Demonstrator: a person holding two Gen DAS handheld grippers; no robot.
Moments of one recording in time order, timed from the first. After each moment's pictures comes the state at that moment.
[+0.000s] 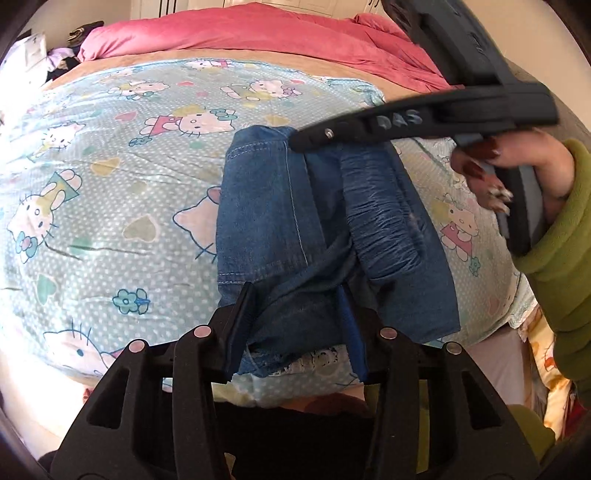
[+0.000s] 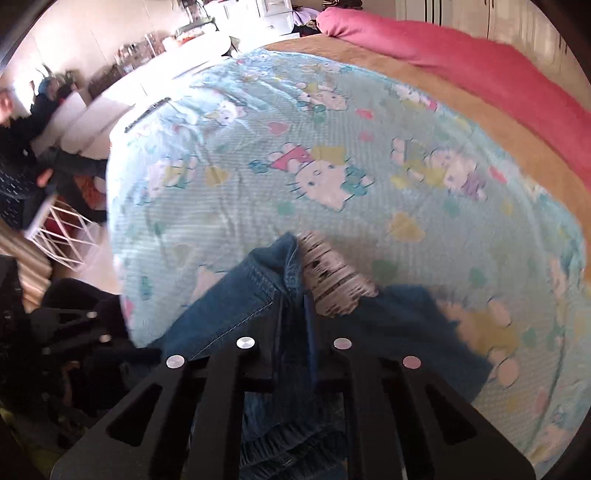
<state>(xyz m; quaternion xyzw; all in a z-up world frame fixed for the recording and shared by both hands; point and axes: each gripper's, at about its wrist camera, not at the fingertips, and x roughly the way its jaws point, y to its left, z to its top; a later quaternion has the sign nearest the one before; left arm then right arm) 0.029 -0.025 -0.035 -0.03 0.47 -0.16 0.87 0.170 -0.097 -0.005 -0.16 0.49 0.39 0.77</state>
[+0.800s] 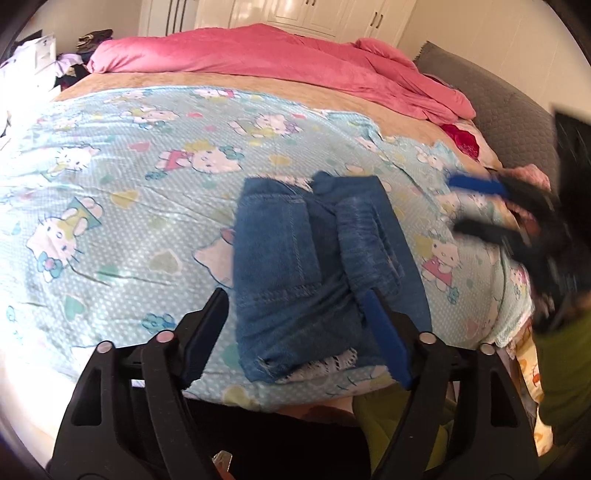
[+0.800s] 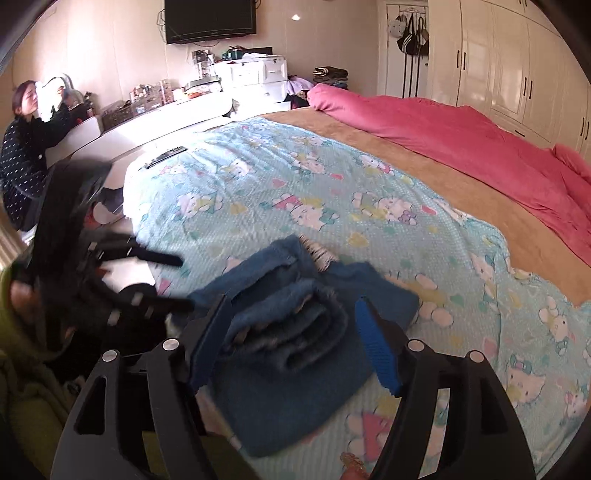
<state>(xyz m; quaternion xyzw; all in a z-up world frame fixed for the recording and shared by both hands) 0.023 -0.012 0.008 -0.05 0.44 -0.14 0.88 0.050 -0.196 0.053 -0.13 0.36 0.38 0.84</state>
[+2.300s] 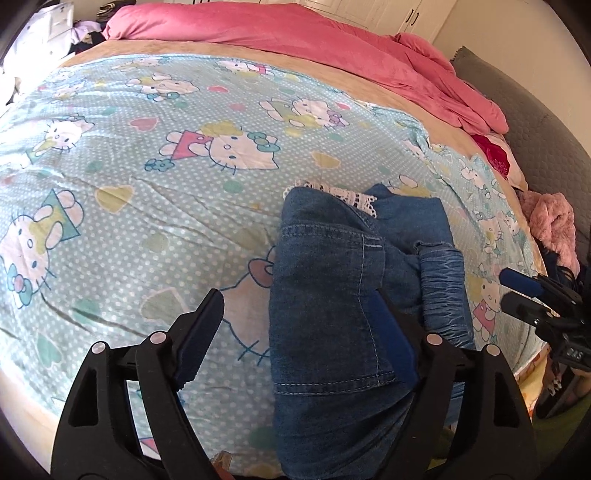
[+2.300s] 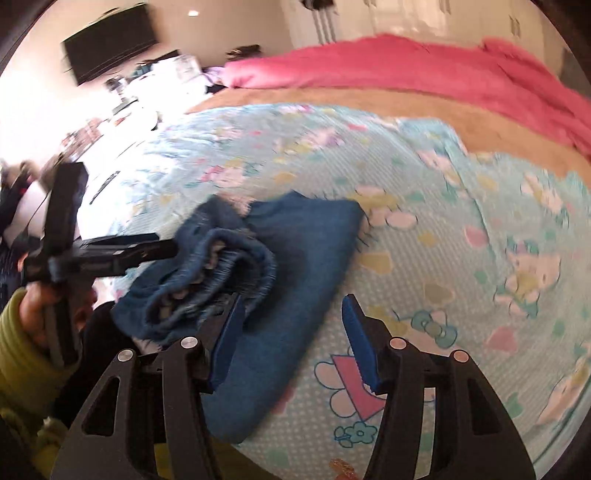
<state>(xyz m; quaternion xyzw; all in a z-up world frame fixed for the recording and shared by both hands) 0.097 -0.001 -0.033 -0.09 0.49 -0.11 0.86 0.089 -0.235 -0.005 0.01 0.45 0.25 0.86</state>
